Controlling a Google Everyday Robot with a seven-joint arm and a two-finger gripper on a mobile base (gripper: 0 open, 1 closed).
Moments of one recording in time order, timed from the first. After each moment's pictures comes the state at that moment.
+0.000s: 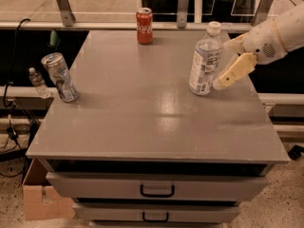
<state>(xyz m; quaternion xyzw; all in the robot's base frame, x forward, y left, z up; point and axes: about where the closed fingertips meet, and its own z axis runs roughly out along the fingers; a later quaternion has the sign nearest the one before) 0.594 -0.190 0.914 -0.52 0.76 0.20 0.34</state>
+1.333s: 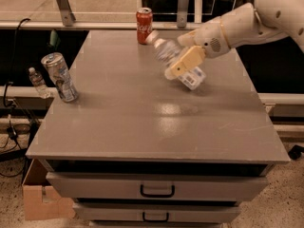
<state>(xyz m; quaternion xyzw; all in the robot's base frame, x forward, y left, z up) 0.629 -0.068 0.921 -0.53 0.71 0.28 0.38</state>
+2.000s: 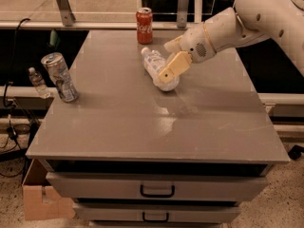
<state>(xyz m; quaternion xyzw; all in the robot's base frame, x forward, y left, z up) 0.618 -0.030 0.906 -0.55 0.70 0.30 0.35</state>
